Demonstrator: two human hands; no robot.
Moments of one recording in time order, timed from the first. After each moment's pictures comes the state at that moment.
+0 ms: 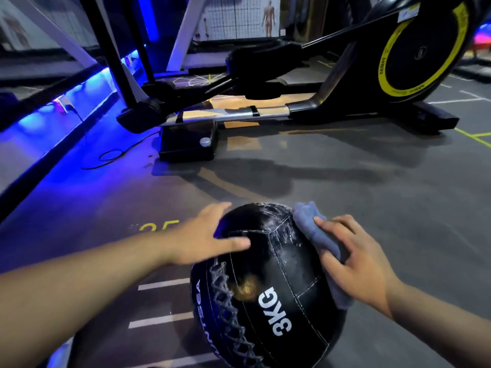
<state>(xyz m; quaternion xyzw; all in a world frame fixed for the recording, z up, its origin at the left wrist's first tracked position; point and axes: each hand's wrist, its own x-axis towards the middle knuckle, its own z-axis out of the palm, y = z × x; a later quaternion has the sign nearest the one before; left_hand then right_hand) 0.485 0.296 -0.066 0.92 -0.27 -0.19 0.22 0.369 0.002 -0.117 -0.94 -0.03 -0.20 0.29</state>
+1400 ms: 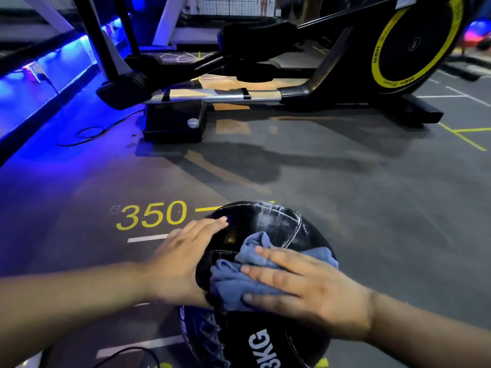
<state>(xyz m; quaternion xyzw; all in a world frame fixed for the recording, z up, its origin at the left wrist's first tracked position) 0.436 0.308 -0.114 0.91 -0.36 -0.09 0.15 0.342 0.044 -0.105 -0.87 -0.47 -0.13 0.00</state>
